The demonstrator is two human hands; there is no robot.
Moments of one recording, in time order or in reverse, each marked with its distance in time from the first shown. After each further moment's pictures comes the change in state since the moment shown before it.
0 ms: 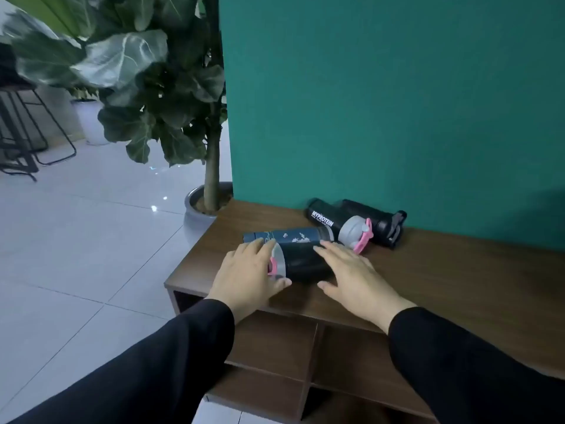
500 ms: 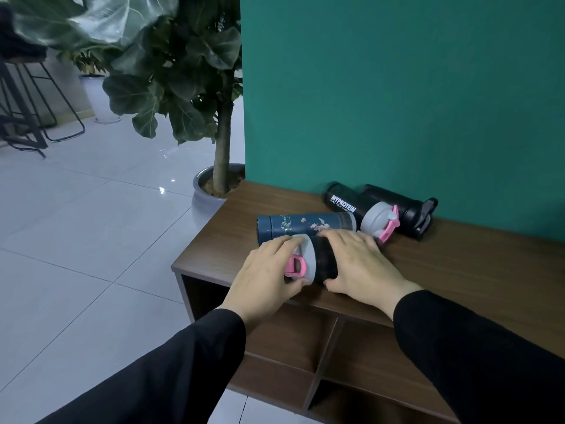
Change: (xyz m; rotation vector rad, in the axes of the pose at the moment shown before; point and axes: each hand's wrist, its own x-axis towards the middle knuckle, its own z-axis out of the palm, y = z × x) left_hand -0.009 -0.015 0.043 -0.285 0.157 0.148; right_hand 0.042 -0.001 0.039 -0.142 0.049 -0.111
